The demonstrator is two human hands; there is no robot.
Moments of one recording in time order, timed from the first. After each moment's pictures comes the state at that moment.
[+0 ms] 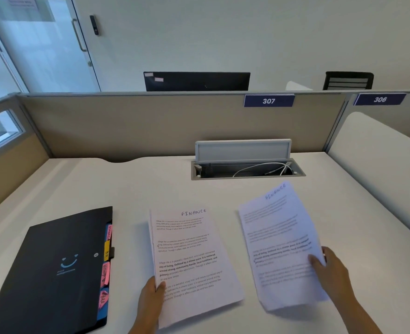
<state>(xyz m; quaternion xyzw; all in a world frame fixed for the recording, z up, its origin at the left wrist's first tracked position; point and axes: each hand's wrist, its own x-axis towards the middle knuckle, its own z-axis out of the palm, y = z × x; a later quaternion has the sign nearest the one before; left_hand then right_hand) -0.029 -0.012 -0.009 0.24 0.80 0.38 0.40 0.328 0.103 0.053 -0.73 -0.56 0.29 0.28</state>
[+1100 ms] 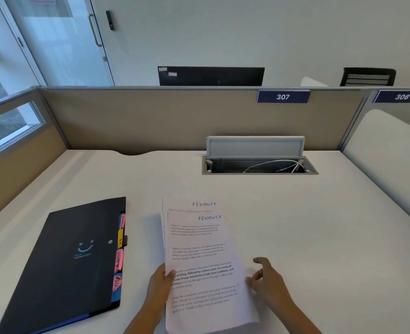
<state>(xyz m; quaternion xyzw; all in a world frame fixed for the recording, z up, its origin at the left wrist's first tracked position) -0.027 -0.027 0.017 0.22 0.74 0.43 0.47 0.208 0.053 0.032 -0.65 -0.62 0.43 0.12</state>
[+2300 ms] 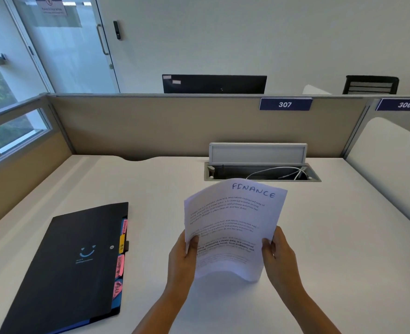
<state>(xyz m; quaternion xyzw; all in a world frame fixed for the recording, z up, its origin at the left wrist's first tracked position) 0.020 0.007 0.104 0.39 0.66 0.56 0.30 0.197 0.062 0.113 -0.52 -0.68 0.34 0.39</state>
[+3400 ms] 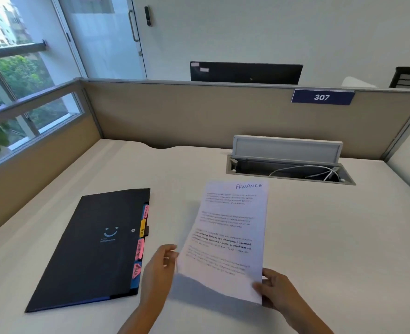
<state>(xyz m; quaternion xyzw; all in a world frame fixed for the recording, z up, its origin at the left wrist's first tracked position) -0.050 -0.038 0.048 0.33 0.79 0.44 0.26 0.195 0.063 0.033 -0.53 -0.53 0.65 0.13</state>
